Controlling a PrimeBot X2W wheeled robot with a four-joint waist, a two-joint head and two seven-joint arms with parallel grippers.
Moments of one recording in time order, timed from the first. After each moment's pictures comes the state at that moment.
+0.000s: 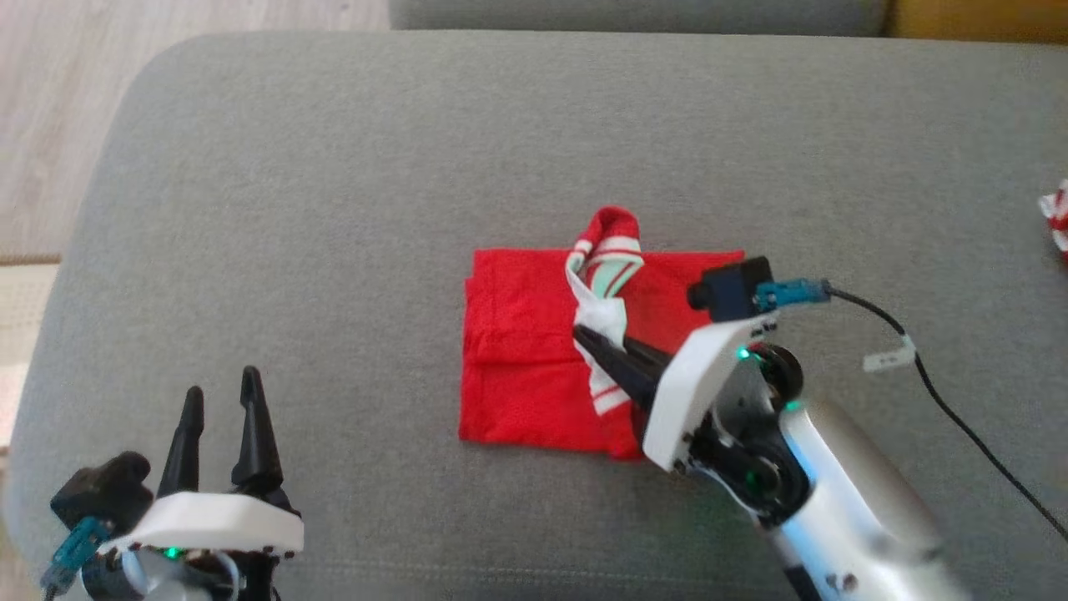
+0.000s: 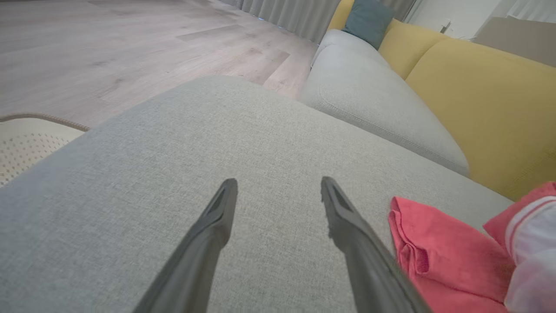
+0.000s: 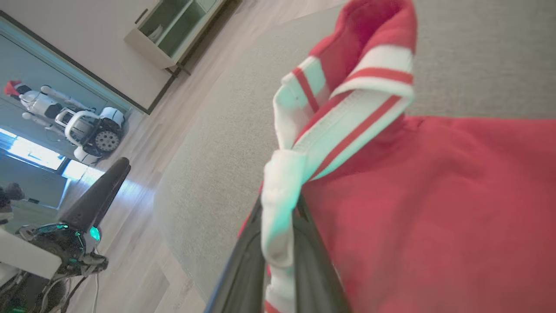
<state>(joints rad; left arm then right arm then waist) 0.06 0.16 -0.15 0.11 -0.56 0.13 -0.24 -0.34 -0.08 0.48 0.22 0.69 0.13 0.52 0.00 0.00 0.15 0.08</state>
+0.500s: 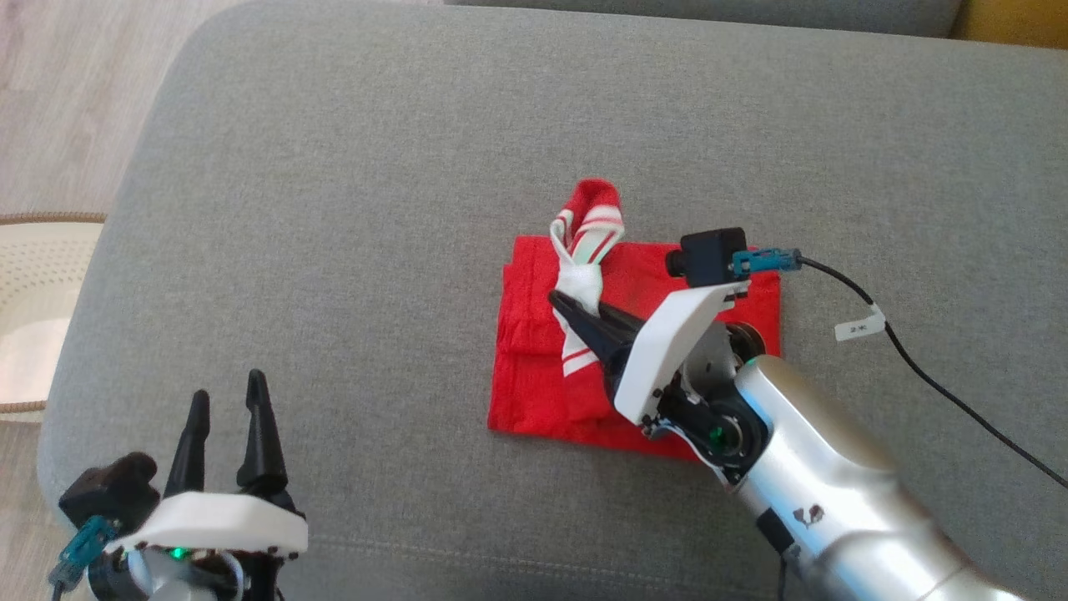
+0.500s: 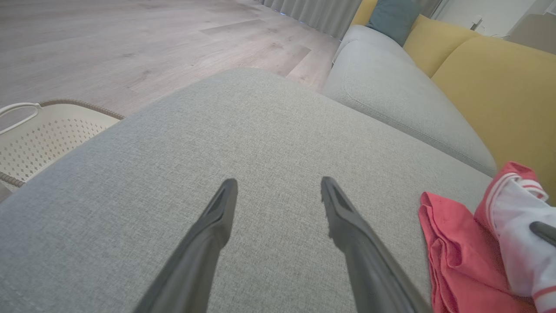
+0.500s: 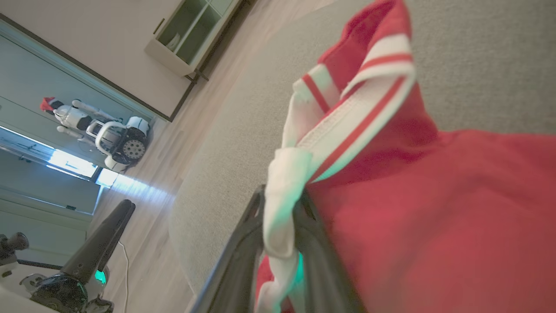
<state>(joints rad) 0.05 0.16 -0.15 0.13 -0.56 0.12 -0.24 -0.56 -0.07 0.67 0.54 0.92 0.13 0.30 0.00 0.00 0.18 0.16</state>
